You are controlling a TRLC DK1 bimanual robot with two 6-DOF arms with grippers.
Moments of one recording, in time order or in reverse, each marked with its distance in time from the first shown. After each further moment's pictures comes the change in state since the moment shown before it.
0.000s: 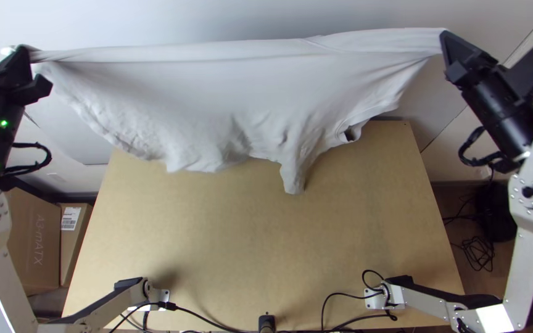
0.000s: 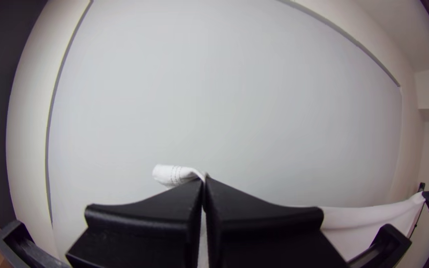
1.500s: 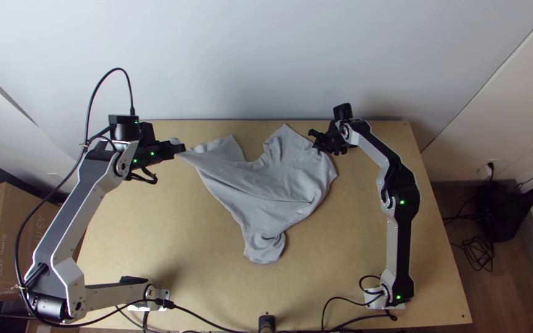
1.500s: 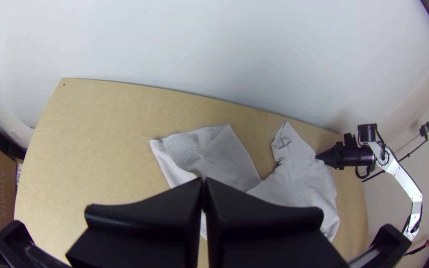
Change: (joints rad) left arm -0.294 0.231 -0.615 -0.114 0.060 -0.048; right arm 0.032 1.049 -0.169 -0.029 -0.185 0.114
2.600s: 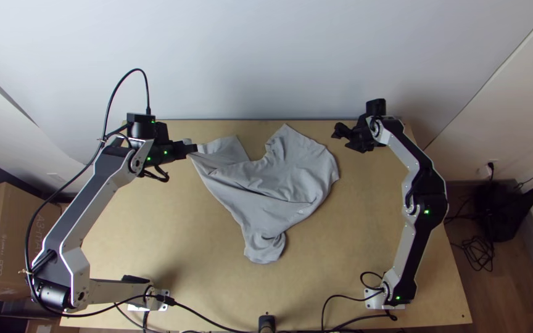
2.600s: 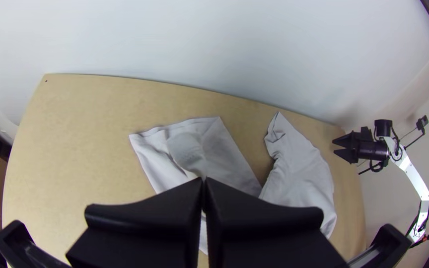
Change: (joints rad) left arm -0.075 0.068 0.015 0.030 0.003 -0.034; right arm -0.149 -0.167 -0.135 0.029 0.000 -0.050
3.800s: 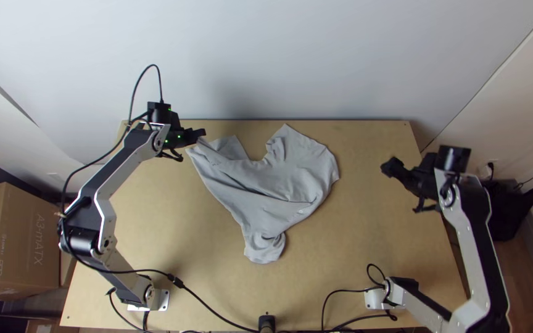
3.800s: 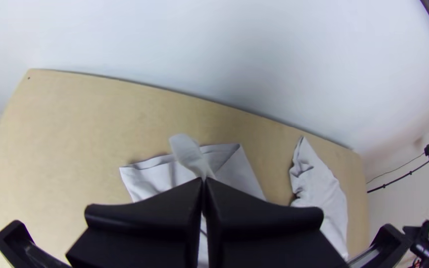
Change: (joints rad) left arm 0.039 0.330 0.159 0.163 0.008 -0.049; right arm -0.178 -1.002 -0.673 -0.186 0.116 -0.029
